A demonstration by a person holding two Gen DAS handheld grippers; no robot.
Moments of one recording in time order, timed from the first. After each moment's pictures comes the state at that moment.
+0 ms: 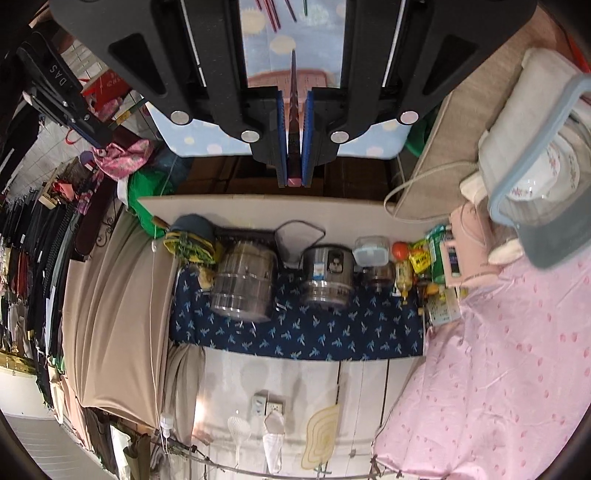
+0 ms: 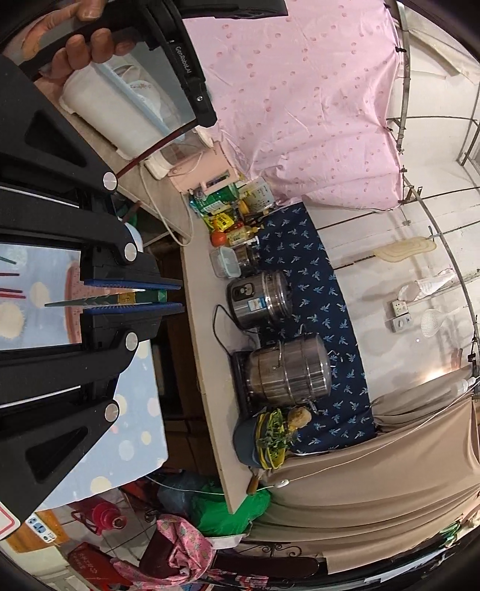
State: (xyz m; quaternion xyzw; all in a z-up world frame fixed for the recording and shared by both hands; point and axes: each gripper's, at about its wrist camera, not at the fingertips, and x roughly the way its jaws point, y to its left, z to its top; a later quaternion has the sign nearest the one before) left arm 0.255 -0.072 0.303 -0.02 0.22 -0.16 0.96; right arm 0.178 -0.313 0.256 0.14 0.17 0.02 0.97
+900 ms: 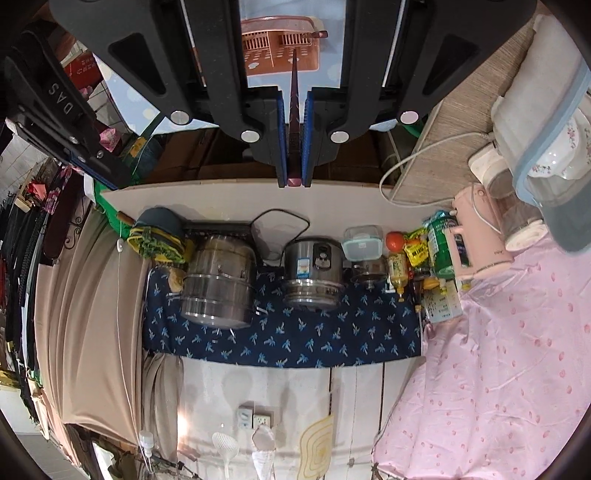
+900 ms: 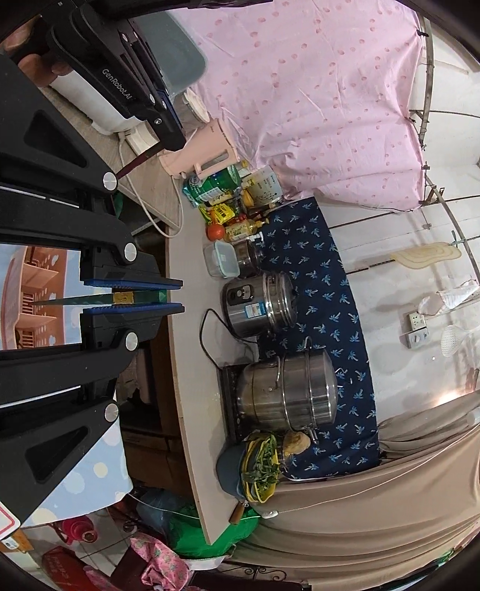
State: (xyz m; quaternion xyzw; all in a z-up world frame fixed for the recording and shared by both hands) left arm 0.372 -0.105 0.263 0.00 0.22 -0.12 0.97; right arm 0.332 -0.294 0.238 0.12 0.19 0.02 0.97
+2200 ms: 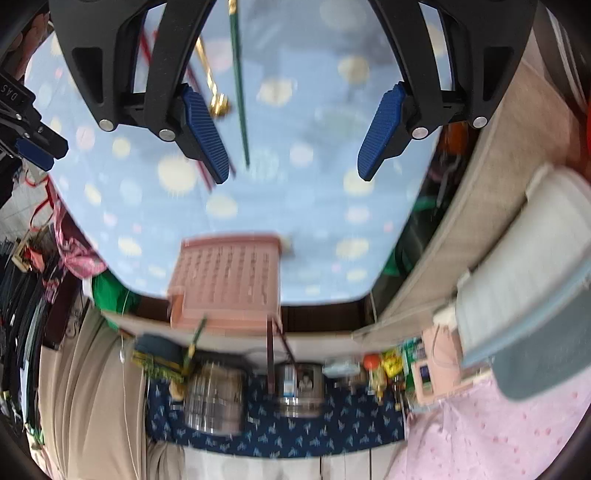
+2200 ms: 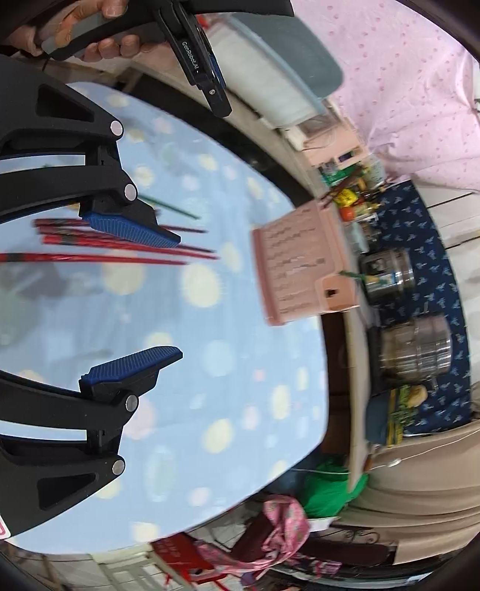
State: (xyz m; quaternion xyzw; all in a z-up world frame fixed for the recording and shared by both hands) left arm 0.169 -0.021 0.081 0.04 0.37 -0.11 0.92; right arm 0.064 -0.281 0.050 0.12 0.37 0.00 0.92
